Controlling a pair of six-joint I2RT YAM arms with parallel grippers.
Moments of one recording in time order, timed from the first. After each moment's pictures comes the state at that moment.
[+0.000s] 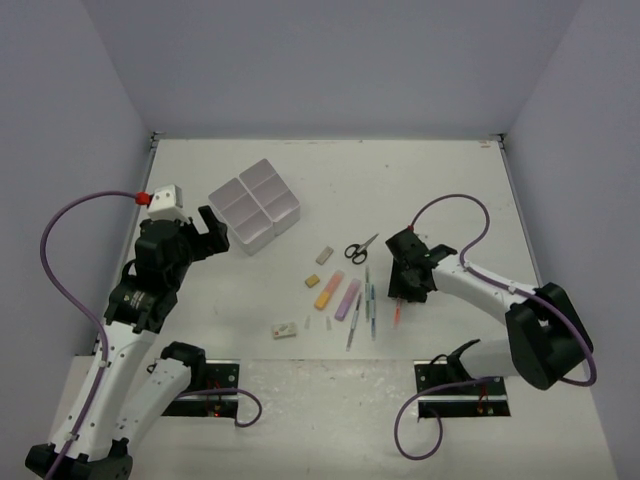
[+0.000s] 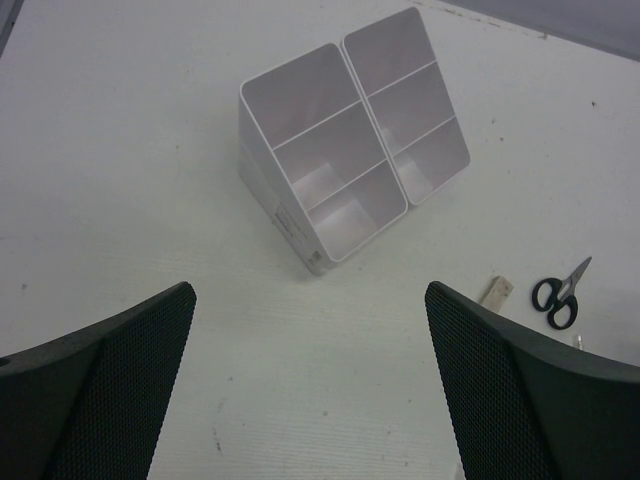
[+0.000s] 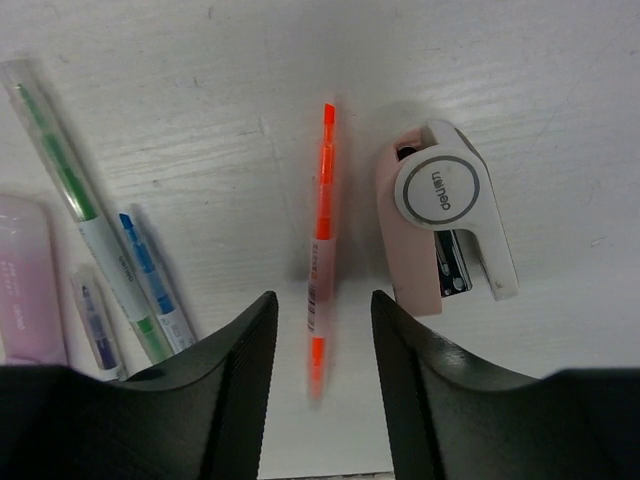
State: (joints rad) left arm -0.26 0.67 0.82 -0.55 -0.23 -0.38; right arm 0.55 1.34 0.71 -0.66 0.17 0.74
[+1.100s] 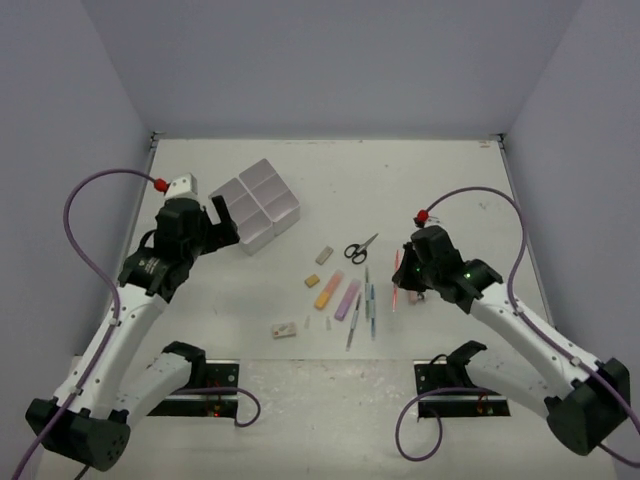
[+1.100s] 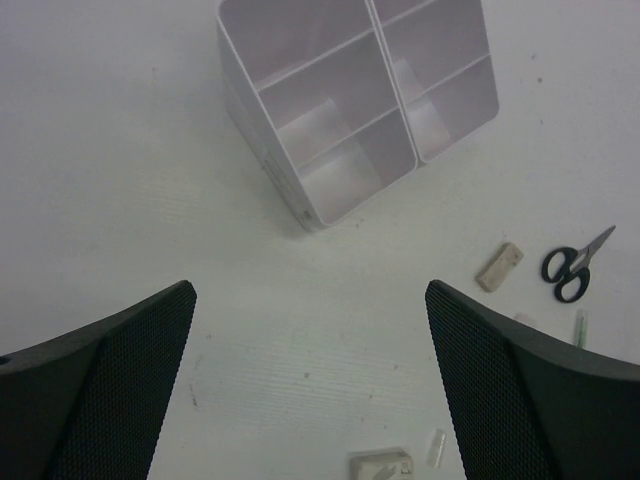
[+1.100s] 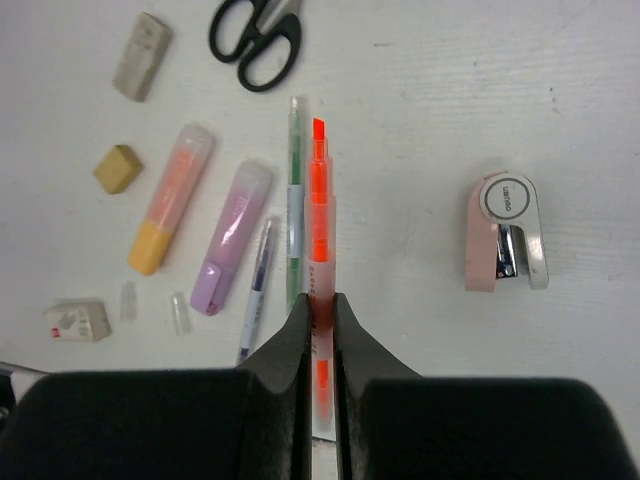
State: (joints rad) left arm -0.32 0.91 0.93 -0.66 -0.25 -0.49; right arm 0.56 0.94 0.74 -0.68 0.09 0.64
